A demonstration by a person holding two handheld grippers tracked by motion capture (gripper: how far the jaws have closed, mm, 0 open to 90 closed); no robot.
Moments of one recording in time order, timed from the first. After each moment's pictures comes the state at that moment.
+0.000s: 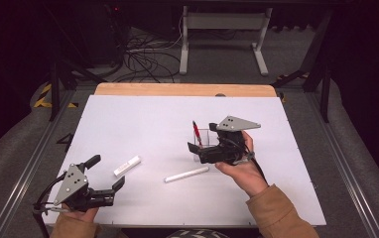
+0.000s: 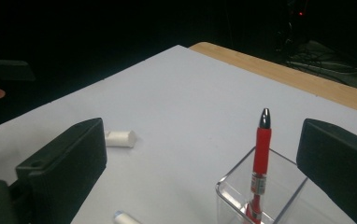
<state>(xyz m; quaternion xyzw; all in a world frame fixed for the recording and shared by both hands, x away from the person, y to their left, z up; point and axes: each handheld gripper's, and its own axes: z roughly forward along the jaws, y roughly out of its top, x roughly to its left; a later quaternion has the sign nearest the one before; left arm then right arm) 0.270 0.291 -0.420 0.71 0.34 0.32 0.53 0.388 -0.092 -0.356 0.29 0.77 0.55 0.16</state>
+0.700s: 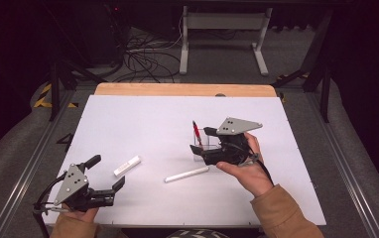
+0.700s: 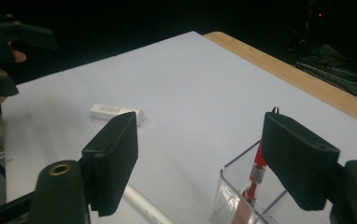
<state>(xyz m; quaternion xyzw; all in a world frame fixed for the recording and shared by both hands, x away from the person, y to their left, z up) 0.270 0.290 -0.420 0.71 0.34 0.32 0.53 0.377 -0.097 -0.343 0.23 0.81 0.51 0.17</state>
